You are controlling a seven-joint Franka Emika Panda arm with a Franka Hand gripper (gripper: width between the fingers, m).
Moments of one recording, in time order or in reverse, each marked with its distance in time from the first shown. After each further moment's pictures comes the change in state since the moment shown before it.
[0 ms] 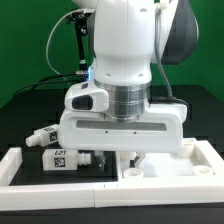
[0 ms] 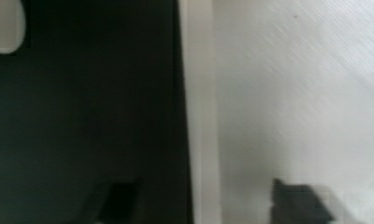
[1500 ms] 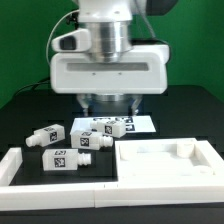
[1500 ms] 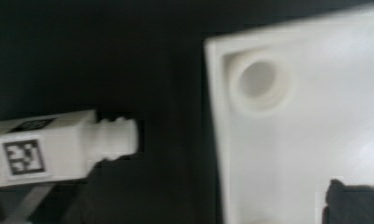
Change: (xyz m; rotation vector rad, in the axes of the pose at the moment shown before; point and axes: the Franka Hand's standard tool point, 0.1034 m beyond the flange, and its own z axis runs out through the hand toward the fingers) arm -0.080 -0.006 -0.078 0.014 0.057 0.017
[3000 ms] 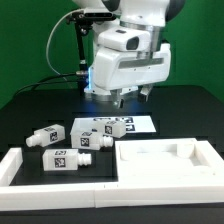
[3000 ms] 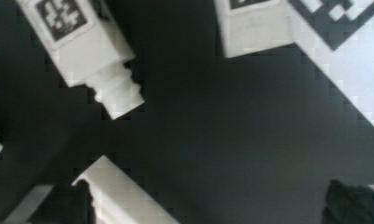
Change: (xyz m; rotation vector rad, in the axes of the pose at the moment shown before) arm -0.086 -0.022 0.015 -0.100 -0.105 -0.812
